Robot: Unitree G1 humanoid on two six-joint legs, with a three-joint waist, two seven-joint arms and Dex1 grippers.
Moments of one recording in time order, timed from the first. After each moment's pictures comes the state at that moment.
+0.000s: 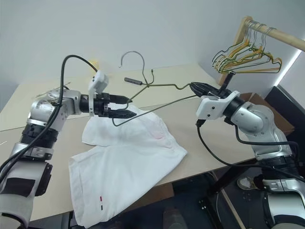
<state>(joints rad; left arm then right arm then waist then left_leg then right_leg) -0.94 0.64 -0.24 0.39 -0.40 0.61 -1.31 -0.57 -0.82 0.06 0.08 -0.24 -0.47 0.48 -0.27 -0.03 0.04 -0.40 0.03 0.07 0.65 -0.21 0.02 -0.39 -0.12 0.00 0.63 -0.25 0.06</state>
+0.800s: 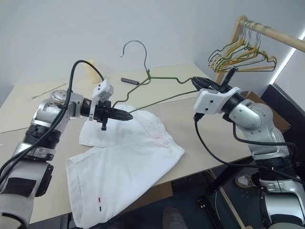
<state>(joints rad) -0.93 0.64 -0.22 0.39 -0.28 0.60 -1.35 -0.57 -0.80 0.04 0.01 -0.27 -0.32 0.46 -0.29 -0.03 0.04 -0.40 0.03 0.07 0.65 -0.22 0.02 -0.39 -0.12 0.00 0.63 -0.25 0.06</state>
